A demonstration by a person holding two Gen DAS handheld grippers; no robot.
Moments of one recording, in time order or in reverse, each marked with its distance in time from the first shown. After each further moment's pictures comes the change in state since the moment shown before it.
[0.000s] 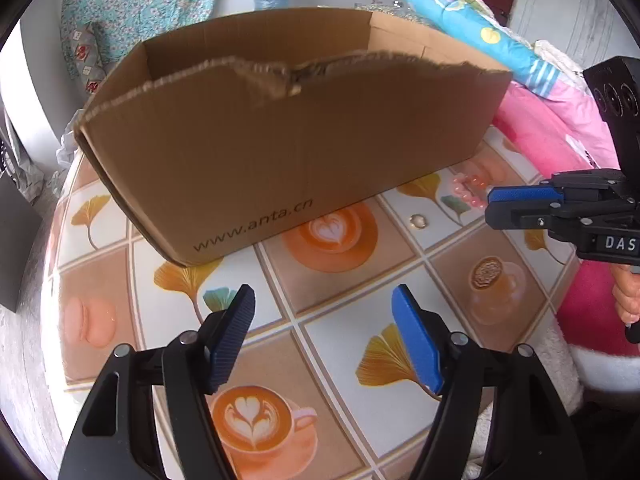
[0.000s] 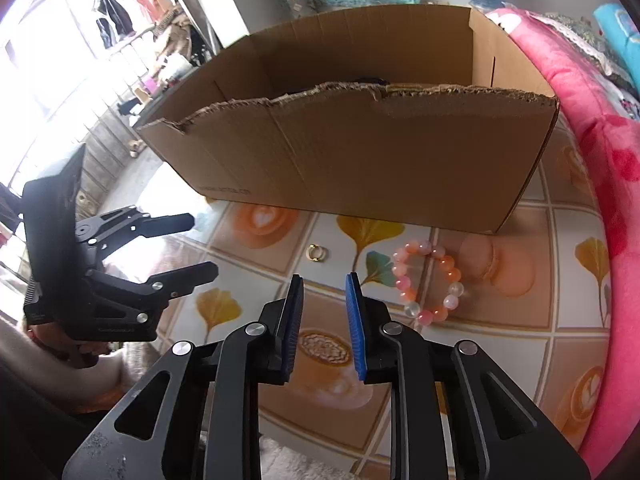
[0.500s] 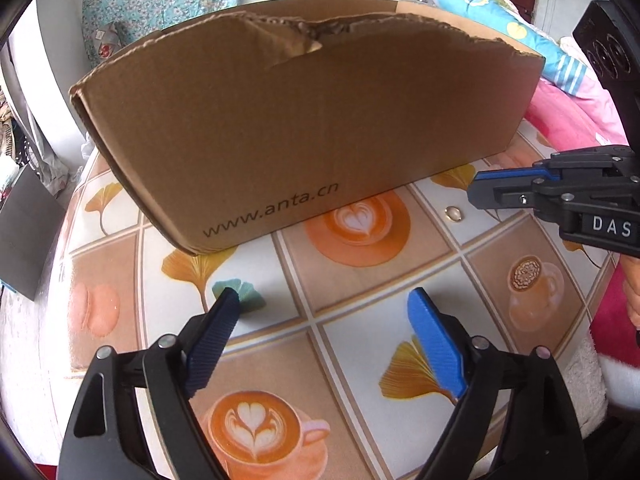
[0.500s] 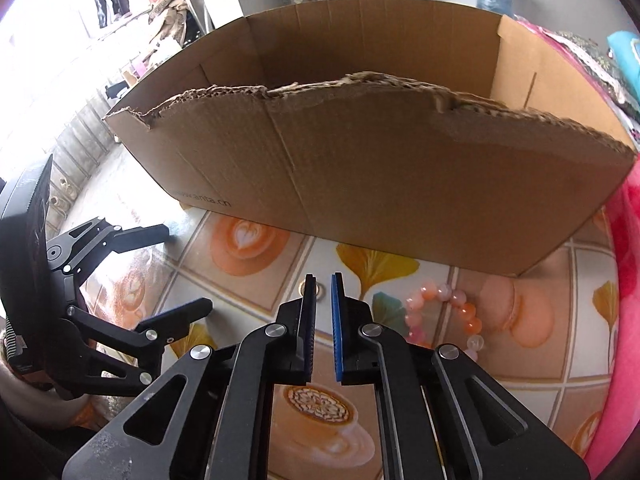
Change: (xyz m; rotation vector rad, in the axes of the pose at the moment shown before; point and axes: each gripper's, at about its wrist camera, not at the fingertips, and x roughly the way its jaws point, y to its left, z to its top) left arm 0.012 -0.005 -0.004 -0.021 -0.005 0.106; right arm 0.033 0.014 0.018 -0.070 0.006 -0.021
